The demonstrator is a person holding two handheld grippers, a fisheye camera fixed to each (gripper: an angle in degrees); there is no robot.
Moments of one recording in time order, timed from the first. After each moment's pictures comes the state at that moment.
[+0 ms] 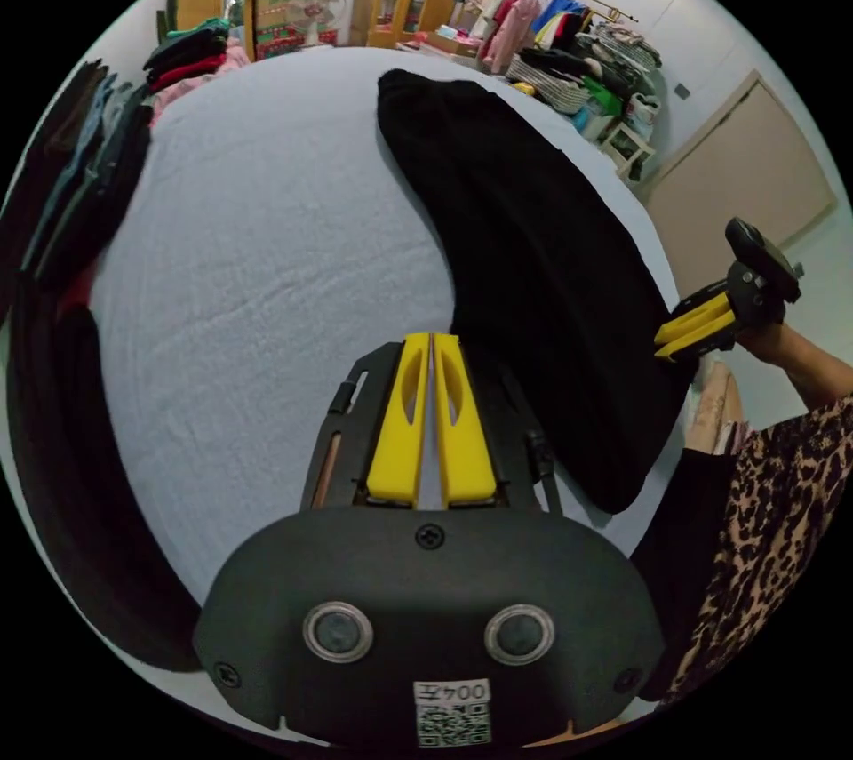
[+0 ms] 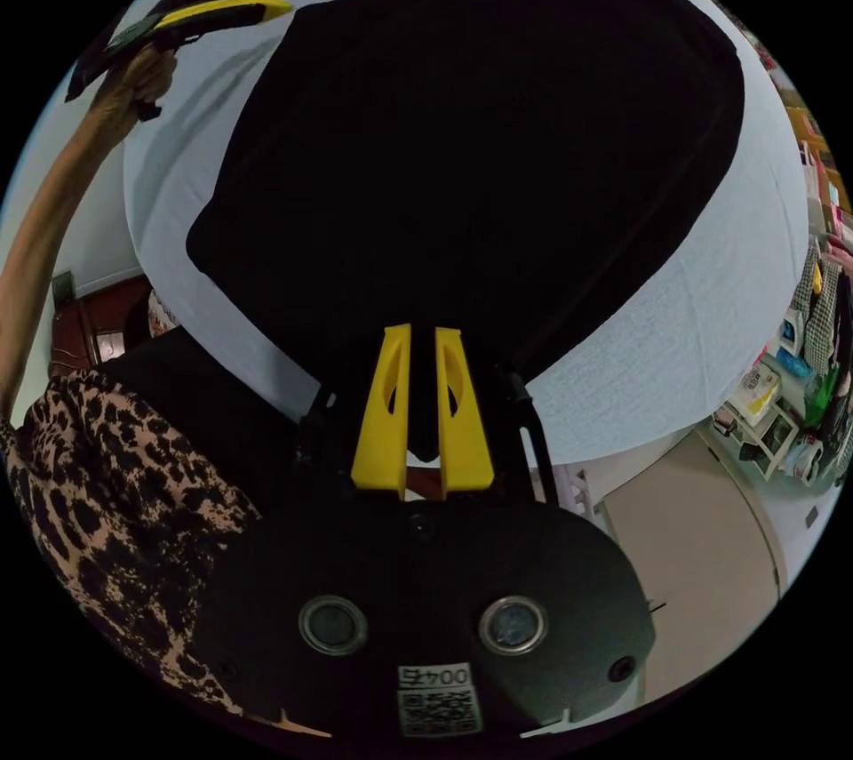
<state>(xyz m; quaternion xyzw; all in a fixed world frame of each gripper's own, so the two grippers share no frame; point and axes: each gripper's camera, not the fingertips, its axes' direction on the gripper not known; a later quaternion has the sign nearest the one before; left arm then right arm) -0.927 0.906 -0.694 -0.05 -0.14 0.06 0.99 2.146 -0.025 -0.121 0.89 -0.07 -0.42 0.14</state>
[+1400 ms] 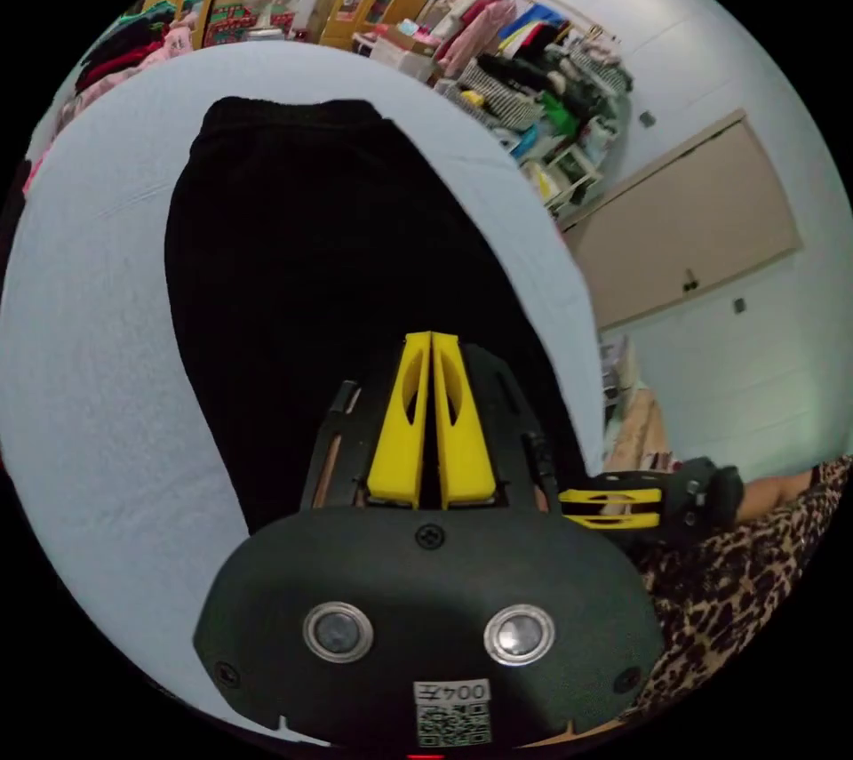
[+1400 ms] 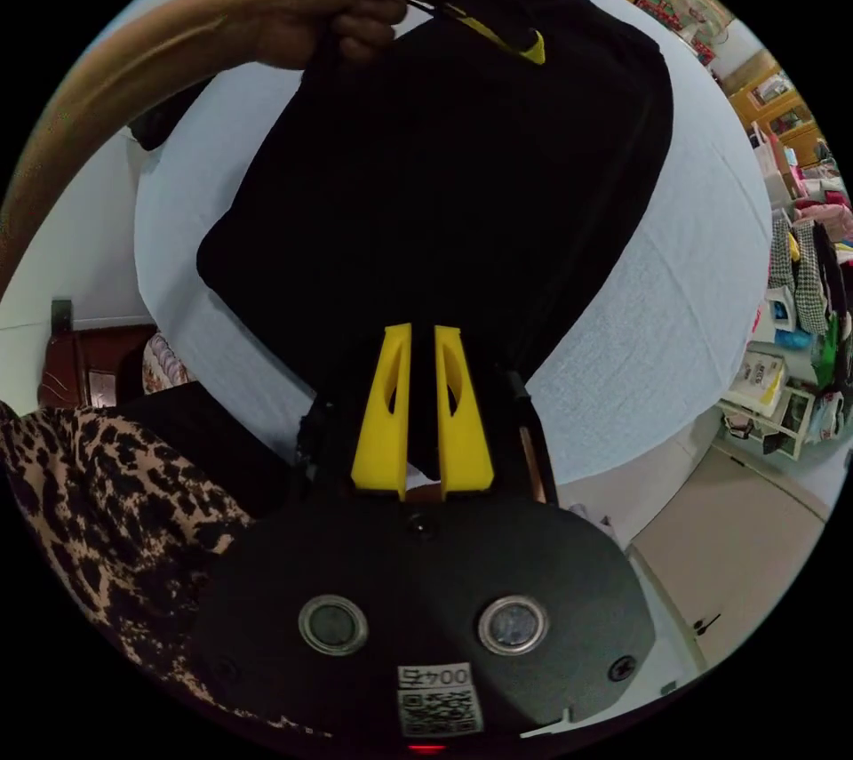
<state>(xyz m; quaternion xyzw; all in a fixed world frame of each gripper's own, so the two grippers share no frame) -0.865 0.811 -0.615 -0.06 -0.03 0.04 1.00 2.079 -0.153 -0.266 0.90 -0.17 -0.40 0.02</state>
